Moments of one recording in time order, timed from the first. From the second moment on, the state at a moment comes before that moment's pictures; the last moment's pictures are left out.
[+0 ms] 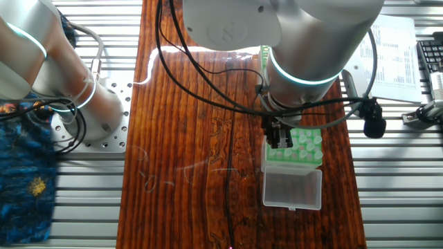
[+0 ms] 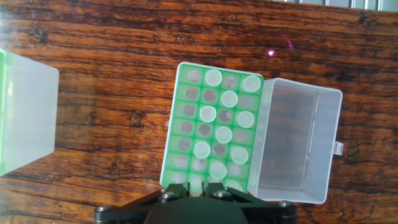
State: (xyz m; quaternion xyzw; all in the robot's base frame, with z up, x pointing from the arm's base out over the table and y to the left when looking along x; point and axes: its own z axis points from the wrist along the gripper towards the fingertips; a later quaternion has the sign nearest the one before) arm 0.468 -0.114 0.150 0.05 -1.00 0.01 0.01
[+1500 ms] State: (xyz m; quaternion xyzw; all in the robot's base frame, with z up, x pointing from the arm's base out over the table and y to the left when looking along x) arm 0.465 -0.112 0.162 0.06 -1.00 0.02 0.00
